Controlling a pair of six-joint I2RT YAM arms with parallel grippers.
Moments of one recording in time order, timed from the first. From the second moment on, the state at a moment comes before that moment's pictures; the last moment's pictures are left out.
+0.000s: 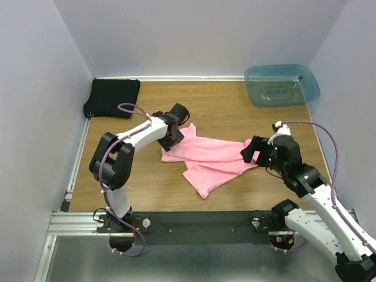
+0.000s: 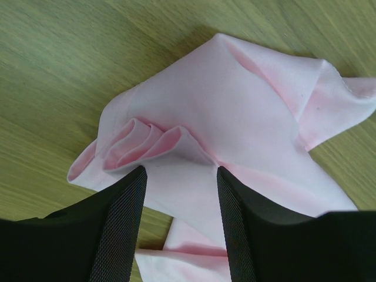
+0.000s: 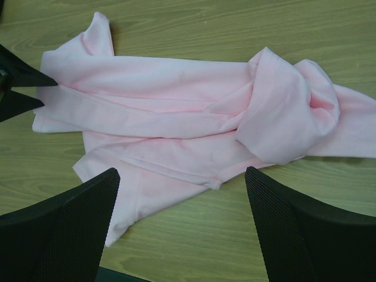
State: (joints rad) left arm -0.57 1.80 1.30 -0.81 -0.29 -1.26; right arm 0.47 0.68 0.69 -0.58 0.13 0.54
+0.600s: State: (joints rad) left arm -0.53 1.83 1.33 -0.81 -0.30 -1.30; right arm 0.47 0.71 0.69 -0.58 0.11 0.52
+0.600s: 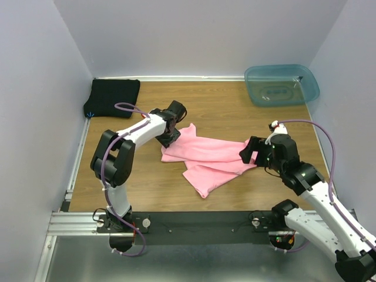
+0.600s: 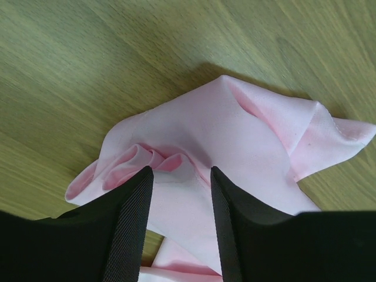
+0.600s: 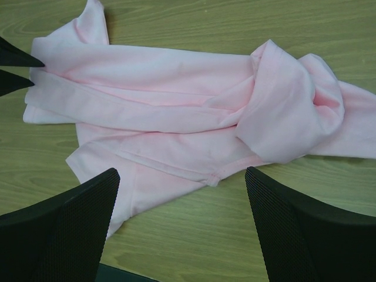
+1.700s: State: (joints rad) left arm -0.53 1.82 1.26 -0.77 -0.30 -1.29; right arm 0.47 0.72 0.68 -0.58 0.09 0.51
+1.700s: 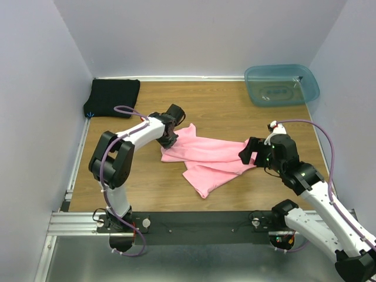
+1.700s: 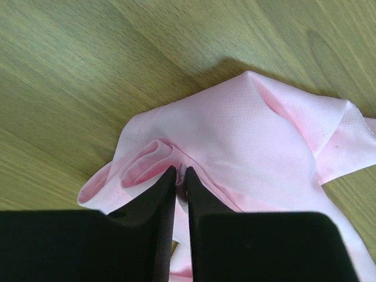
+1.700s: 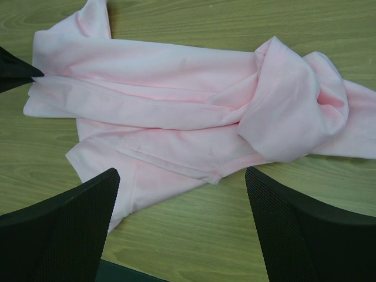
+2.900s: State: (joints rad) left arm -0.50 1.33 1.11 -0.73 -0.48 -0.99; right arm 0.47 1.18 0.69 -0.41 0.26 0.73
